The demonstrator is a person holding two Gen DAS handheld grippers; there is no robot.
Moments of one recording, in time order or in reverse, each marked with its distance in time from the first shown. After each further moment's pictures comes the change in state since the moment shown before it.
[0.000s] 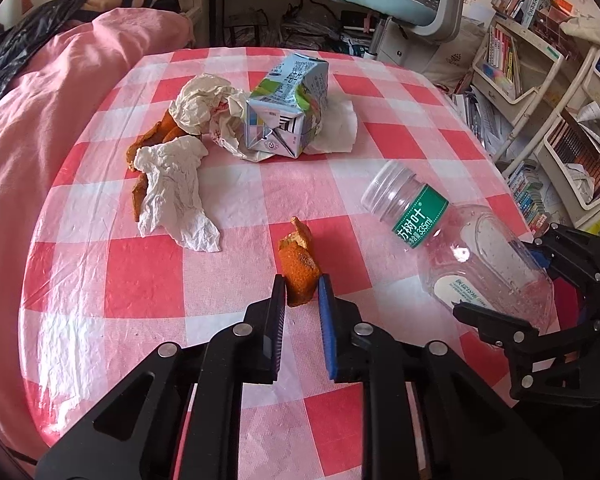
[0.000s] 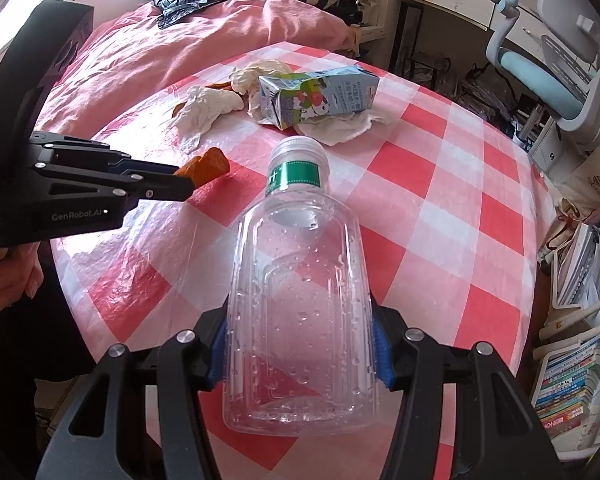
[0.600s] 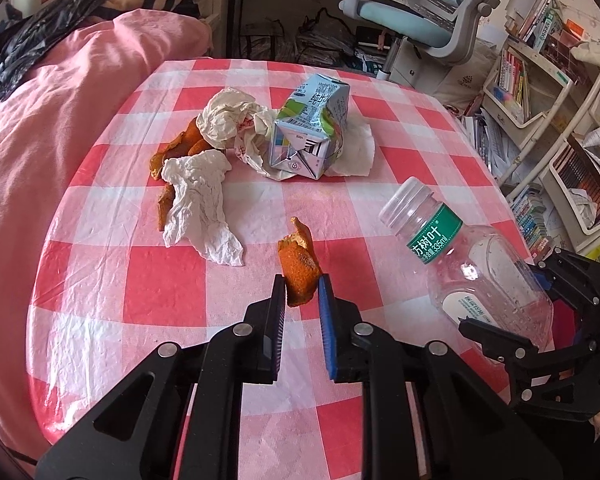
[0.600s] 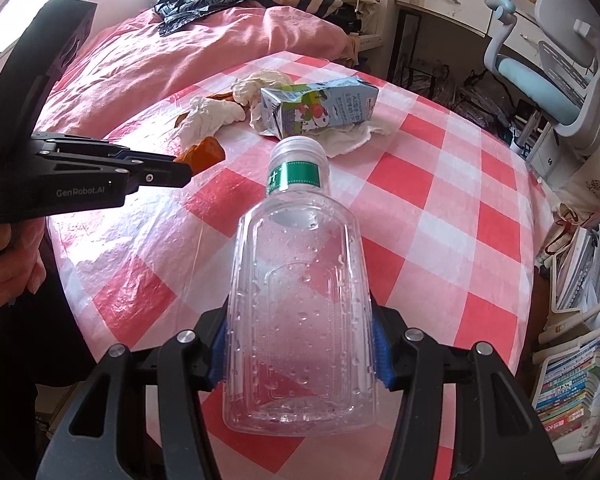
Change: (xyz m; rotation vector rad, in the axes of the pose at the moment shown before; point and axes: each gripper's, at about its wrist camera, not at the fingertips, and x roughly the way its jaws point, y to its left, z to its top) left arm -0.009 0.011 0.005 -0.058 -0.046 0.012; right arm -0.006 0.001 0.003 0.007 -0.035 -0.005
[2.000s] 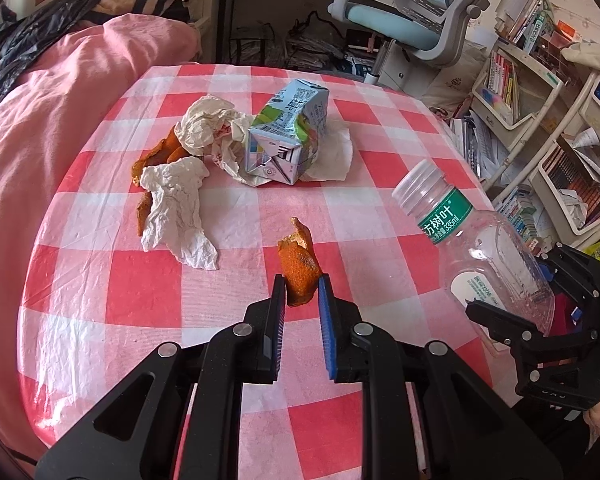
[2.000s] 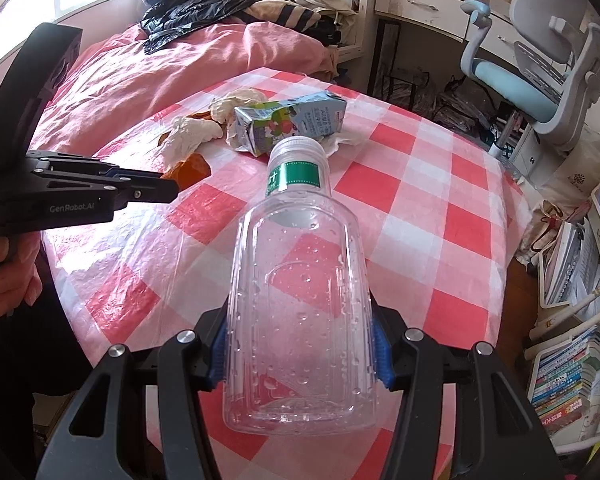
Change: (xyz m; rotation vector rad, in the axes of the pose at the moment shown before) left arm -0.004 -0.017 0.002 0.006 -0.010 -0.042; right arm -0.020 -0.023 -0.007 0.048 -0.051 -0.049
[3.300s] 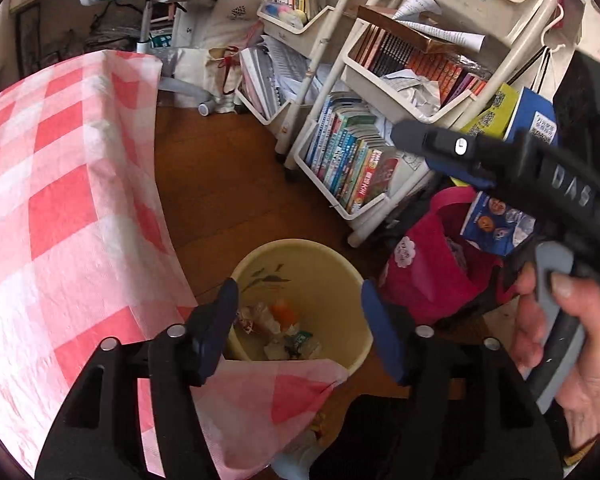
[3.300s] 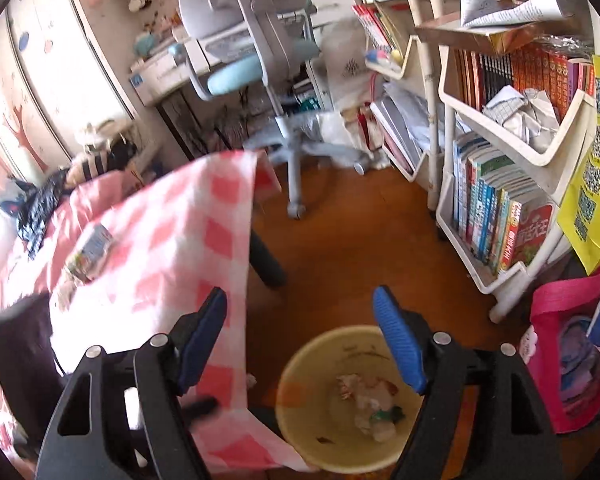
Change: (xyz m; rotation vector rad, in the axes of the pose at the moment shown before) left arm 0.069 -0.330 -0.076 0.352 0.116 -0.410; right arm -0.122 -0.216 -0.149 0.739 -0.214 -0.169
